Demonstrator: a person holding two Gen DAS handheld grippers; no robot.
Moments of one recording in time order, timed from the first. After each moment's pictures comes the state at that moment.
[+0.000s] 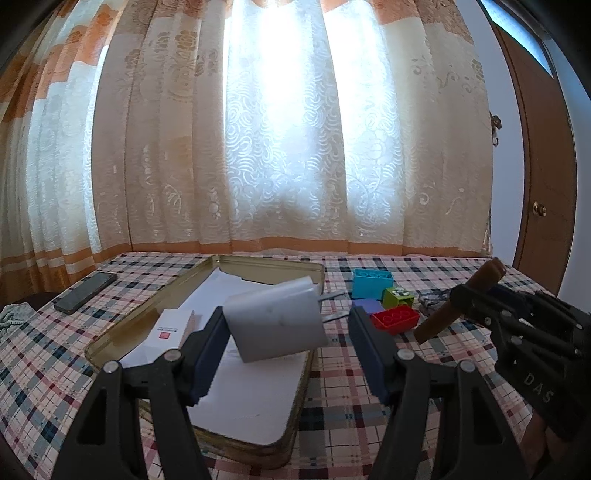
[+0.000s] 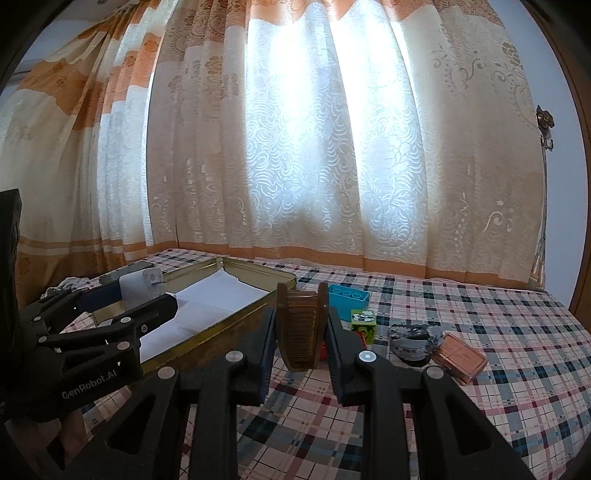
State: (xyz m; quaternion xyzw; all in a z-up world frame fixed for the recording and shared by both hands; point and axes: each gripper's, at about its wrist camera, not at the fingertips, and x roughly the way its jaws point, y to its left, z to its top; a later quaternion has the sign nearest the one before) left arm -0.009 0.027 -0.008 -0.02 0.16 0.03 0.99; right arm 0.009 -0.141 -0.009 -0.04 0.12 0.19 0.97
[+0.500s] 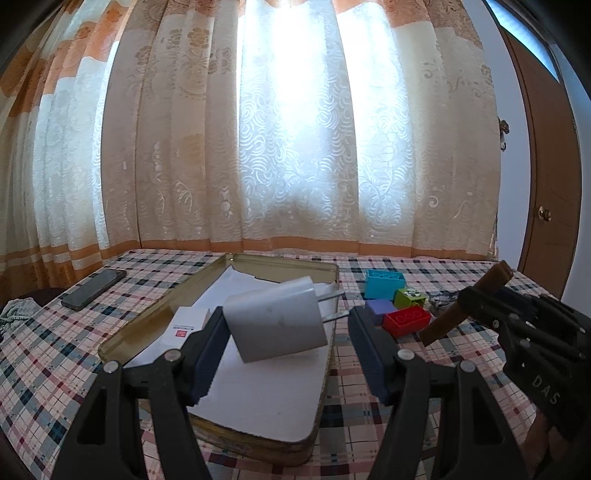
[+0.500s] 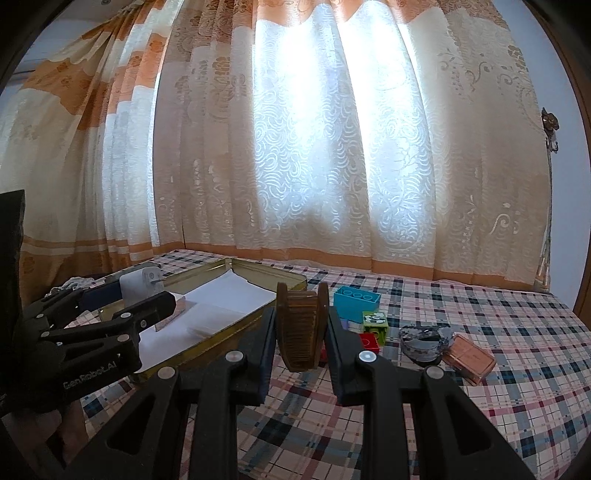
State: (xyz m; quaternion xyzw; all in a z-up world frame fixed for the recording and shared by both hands) left arm -0.012 0.042 -0.007 -0.02 0.16 0.04 0.99; right arm 0.007 -0.130 -0.009 -0.04 0.12 0.20 0.97
